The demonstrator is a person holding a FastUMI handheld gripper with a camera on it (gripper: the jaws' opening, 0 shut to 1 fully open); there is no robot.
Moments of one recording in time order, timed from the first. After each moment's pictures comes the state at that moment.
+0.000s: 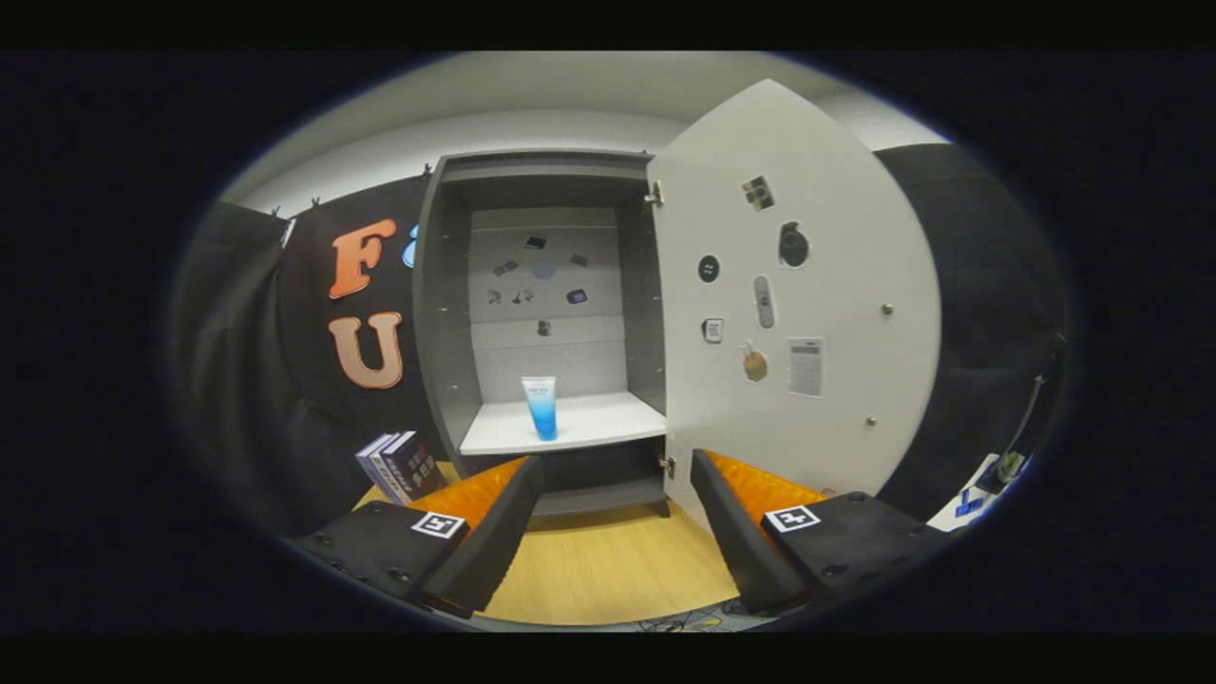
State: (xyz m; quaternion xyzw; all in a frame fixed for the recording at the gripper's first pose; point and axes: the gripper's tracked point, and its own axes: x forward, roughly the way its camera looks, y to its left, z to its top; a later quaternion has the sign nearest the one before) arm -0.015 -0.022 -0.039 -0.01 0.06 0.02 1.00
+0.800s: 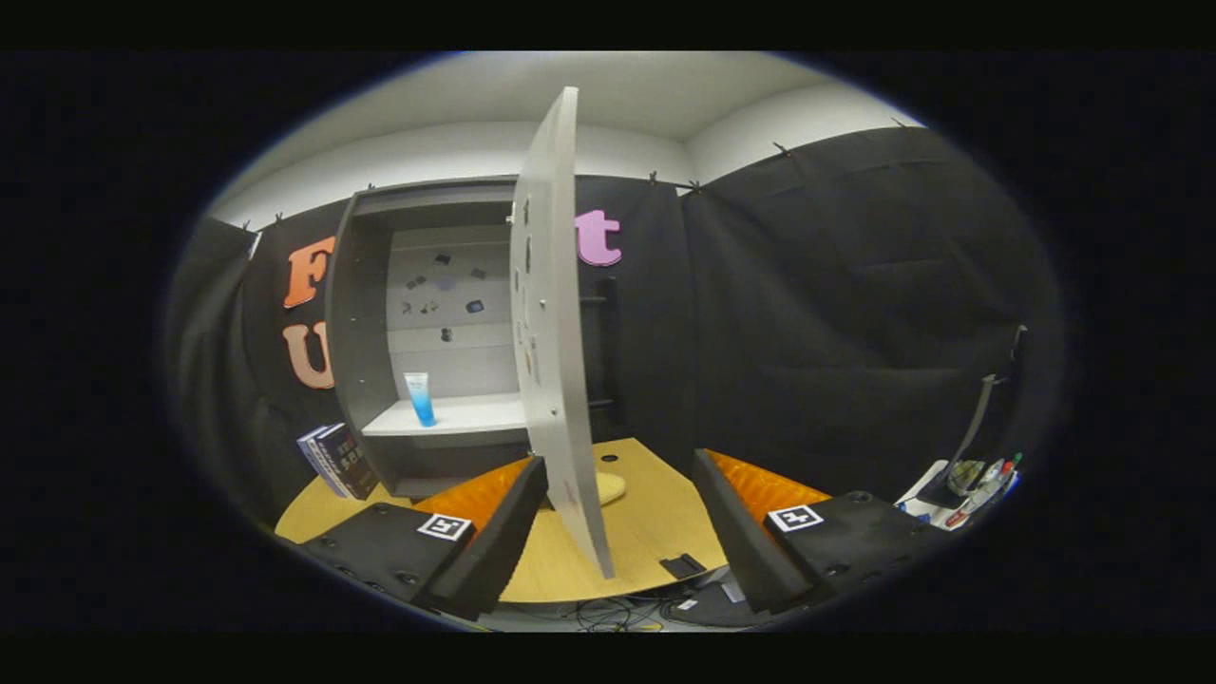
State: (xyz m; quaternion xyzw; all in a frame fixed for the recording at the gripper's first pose) arm -0.063 -0.237 -0.039 -0.01 0.05 -0.03 1.00
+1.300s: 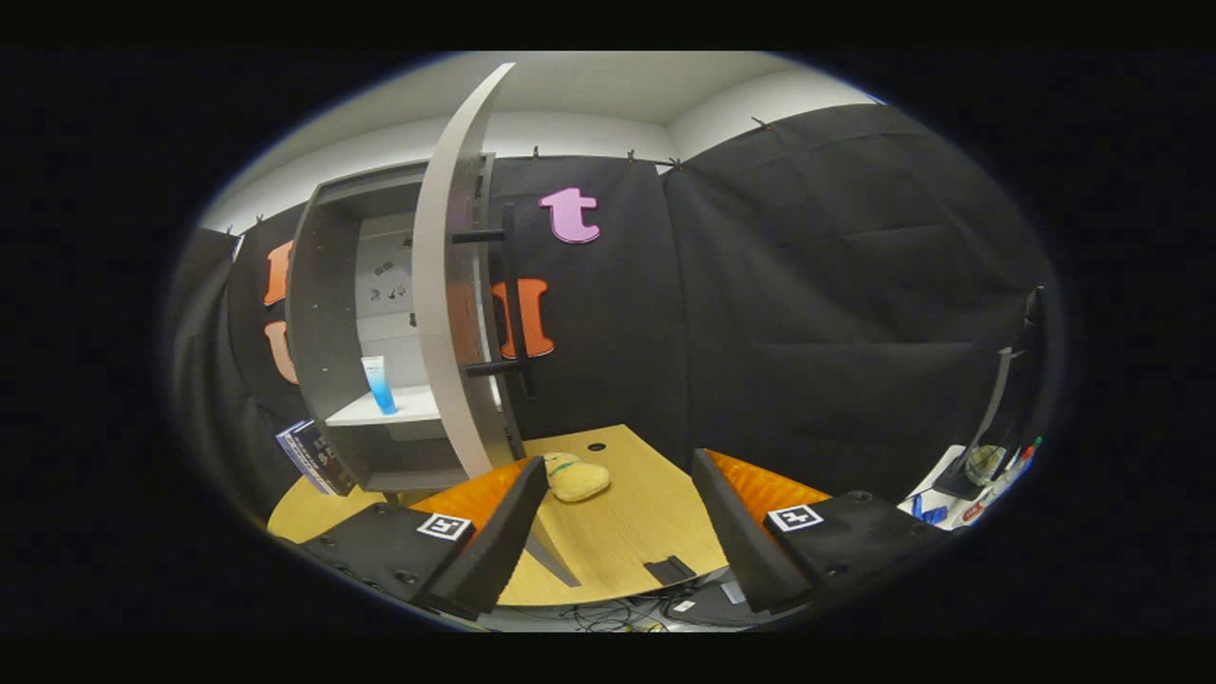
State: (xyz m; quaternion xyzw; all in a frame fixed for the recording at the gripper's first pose) arm -0.007 -0.276 -0.081 0.02 0.07 -0.02 1.00
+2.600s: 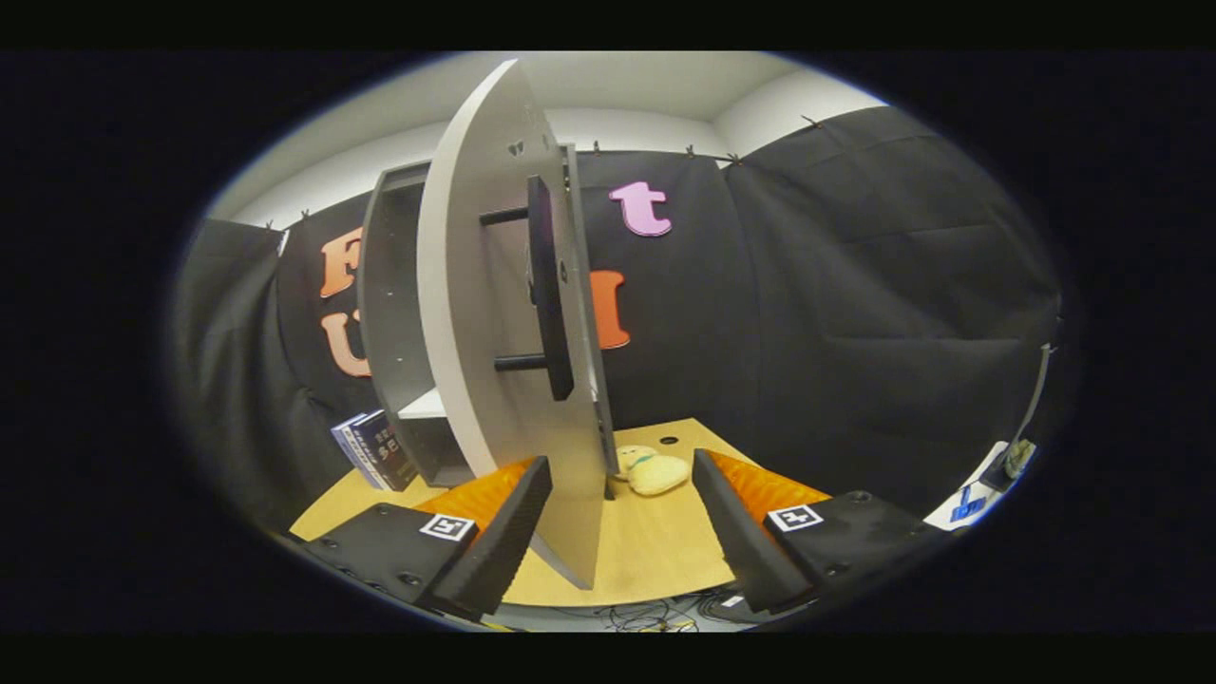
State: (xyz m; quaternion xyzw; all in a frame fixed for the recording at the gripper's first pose) arm -0.018 -0.156 -0.099 0.01 0.08 0.06 0.99
